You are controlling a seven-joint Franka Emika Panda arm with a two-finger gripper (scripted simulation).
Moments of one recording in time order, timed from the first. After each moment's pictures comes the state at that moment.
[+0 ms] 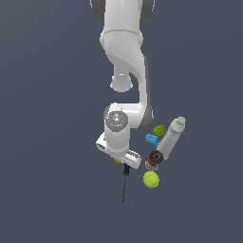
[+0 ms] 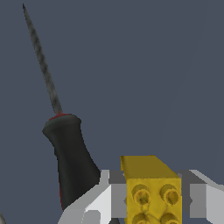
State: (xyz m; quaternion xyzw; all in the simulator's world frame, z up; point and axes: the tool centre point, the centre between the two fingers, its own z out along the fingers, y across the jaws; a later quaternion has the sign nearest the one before) arm 0.079 -0.014 0.037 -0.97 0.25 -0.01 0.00
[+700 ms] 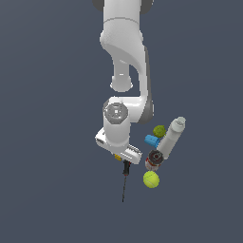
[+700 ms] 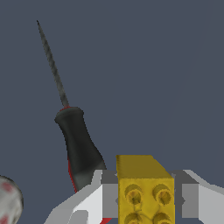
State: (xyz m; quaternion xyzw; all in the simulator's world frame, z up) arm 0.070 -0.015 0.062 -0.97 0.25 -0.01 0.00
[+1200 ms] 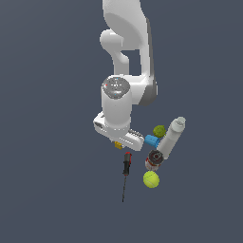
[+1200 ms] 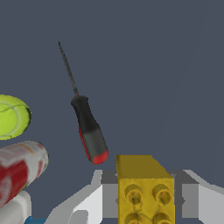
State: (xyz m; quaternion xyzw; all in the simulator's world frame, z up) arm 0.045 -0.013 0.132 -0.97 0.25 -0.01 0.00
